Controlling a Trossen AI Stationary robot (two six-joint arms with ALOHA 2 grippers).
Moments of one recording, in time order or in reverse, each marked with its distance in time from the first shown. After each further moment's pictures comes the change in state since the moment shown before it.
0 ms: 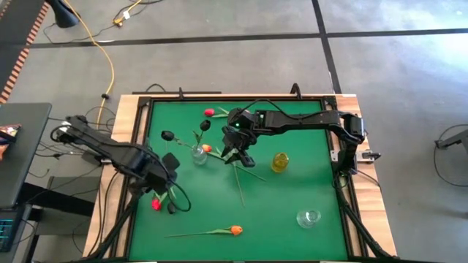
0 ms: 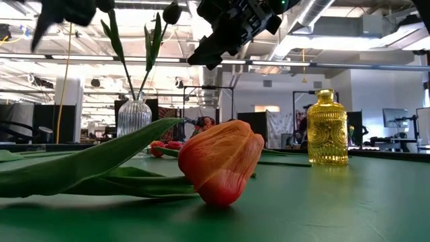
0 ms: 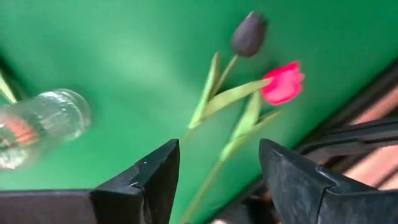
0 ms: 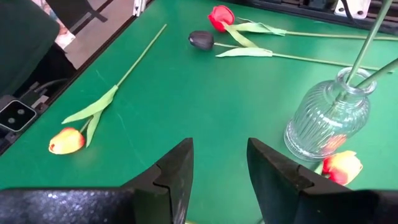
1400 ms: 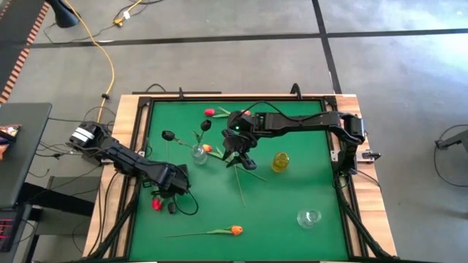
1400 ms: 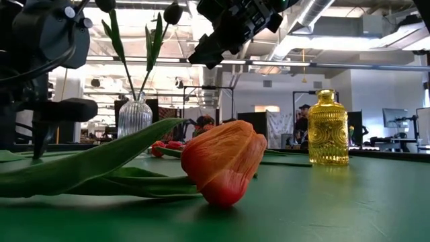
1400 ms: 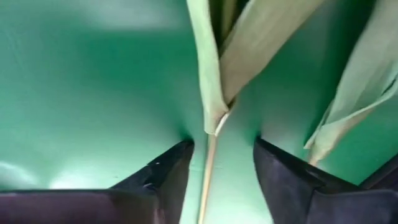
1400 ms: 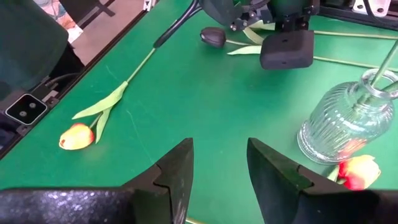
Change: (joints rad) left arm 0.056 0.283 -0.463 0.458 -0.200 0.530; right arm 0.019 0.000 0.000 -0.021 -0.005 -0.012
